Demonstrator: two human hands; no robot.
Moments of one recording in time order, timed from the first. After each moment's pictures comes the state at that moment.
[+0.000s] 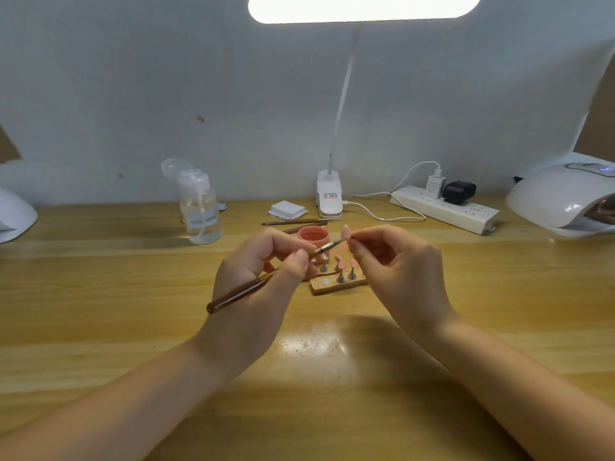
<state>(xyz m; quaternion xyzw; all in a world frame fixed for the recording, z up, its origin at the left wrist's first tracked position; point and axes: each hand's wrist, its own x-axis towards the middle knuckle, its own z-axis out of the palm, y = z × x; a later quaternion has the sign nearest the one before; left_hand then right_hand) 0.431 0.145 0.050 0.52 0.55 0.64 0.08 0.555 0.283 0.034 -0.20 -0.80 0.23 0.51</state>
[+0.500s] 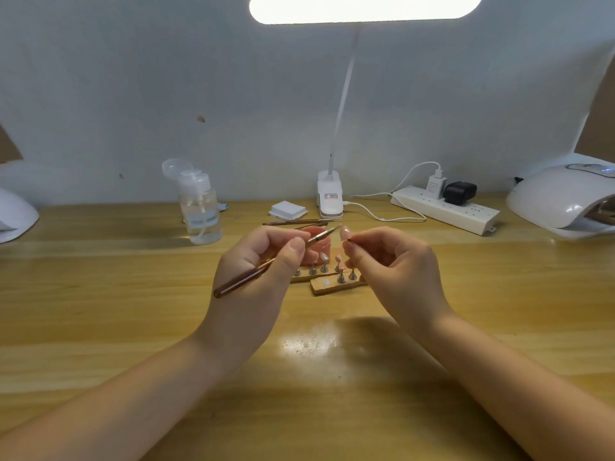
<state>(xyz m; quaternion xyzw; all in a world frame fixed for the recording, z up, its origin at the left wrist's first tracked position) 0.429 0.149 0.051 0.49 0.52 0.68 0.13 0.554 0.280 0.034 -0.20 -0.76 0.38 0.49</state>
